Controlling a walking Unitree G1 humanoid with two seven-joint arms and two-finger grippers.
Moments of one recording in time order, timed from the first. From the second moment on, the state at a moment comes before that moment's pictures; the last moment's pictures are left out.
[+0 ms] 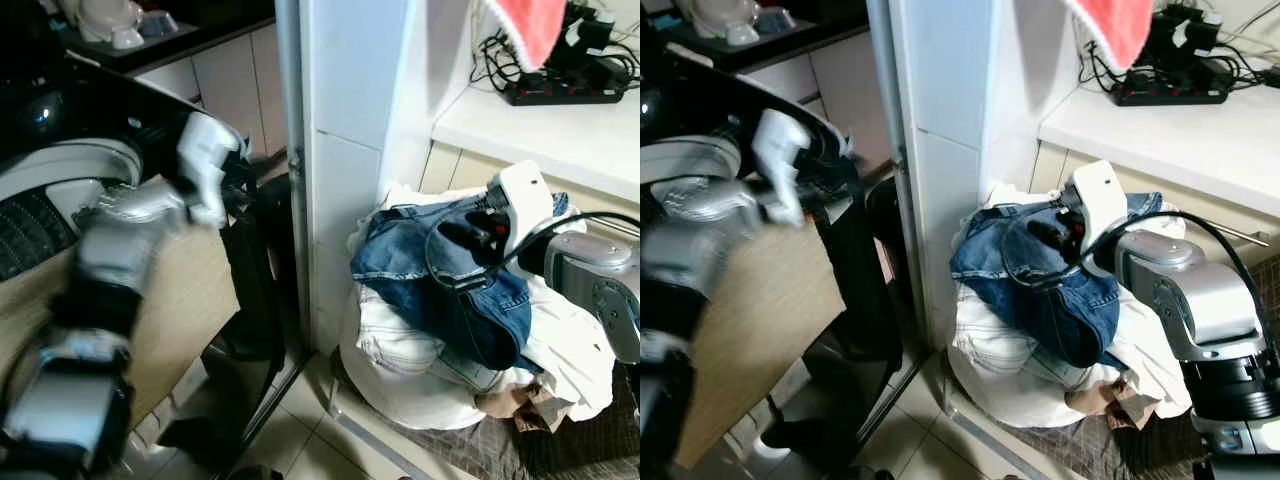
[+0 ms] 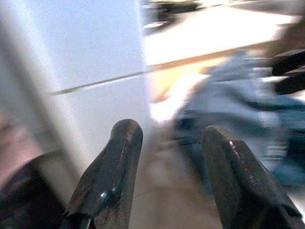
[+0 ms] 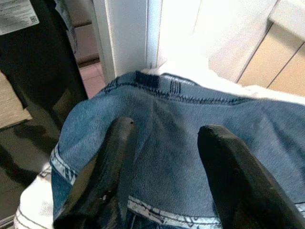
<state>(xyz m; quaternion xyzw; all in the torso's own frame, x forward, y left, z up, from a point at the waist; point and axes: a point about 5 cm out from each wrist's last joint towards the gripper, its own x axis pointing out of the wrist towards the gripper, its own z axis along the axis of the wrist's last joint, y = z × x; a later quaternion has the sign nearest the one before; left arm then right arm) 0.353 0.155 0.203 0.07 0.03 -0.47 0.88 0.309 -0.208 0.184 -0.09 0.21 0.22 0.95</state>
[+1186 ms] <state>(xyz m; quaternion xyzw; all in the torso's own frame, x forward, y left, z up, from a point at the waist) 0.296 0.098 0.180 0.04 0.07 -0.56 0.82 0.334 -0.181 0.111 -0.08 0.32 0.29 0.90</state>
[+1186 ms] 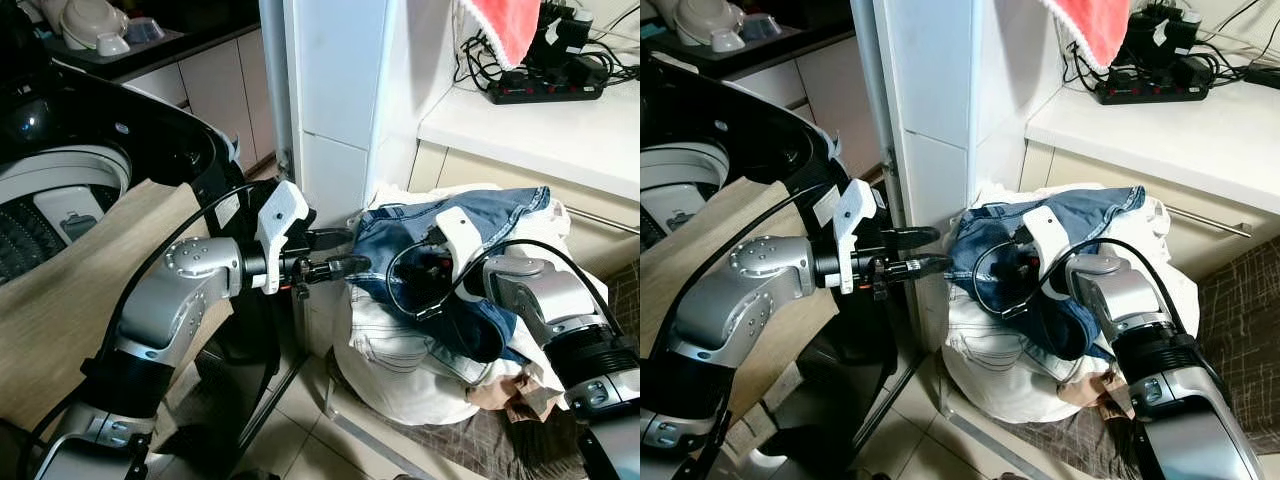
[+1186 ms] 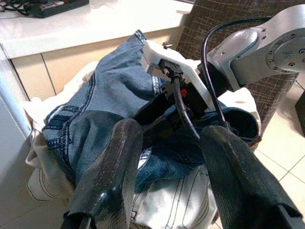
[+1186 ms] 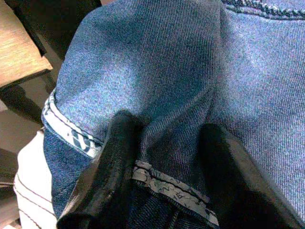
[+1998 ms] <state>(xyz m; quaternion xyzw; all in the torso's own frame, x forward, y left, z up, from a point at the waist) 0.300 0.096 0.184 0.02 0.06 -0.54 0.84 0.335 -0.194 0.147 0.04 0.25 0.29 0.92</state>
